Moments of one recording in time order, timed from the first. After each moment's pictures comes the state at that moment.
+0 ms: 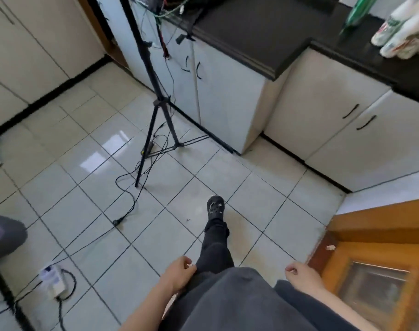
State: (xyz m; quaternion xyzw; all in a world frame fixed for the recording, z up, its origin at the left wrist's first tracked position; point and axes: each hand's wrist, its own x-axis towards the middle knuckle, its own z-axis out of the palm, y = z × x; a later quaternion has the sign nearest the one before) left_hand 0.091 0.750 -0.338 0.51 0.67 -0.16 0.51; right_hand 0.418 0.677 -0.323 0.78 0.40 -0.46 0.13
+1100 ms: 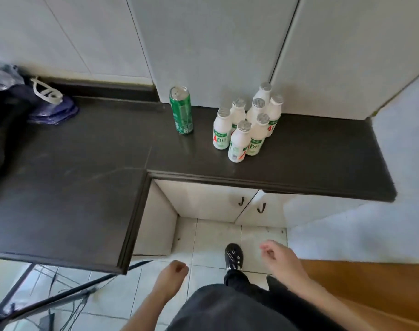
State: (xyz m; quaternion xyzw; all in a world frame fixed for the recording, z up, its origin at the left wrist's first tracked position) left_hand 0.575 1.209 -0.326 0.70 0.49 -0.24 0.46; right_hand 0.790 1.016 -0.266 0.87 0.25 -0.38 -0.17
